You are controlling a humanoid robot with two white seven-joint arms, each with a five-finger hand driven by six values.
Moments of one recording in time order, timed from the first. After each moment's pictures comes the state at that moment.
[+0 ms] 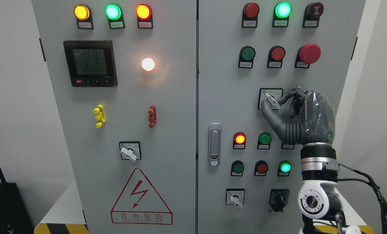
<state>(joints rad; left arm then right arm) 0.00 -0.09 0.00 0.00 0.00 -0.07 0.07 -0.71 0.09 -0.05 -1.73 0.89 0.15 -0.02</state>
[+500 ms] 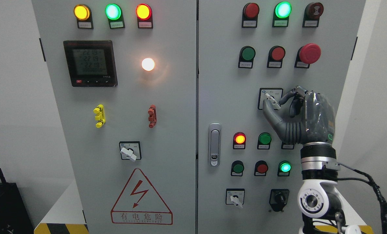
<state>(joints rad) 0.00 -0.09 0.00 0.00 0.00 -0.07 0.07 -0.72 0.09 -0.05 -1.73 0.89 0.15 -0.02</state>
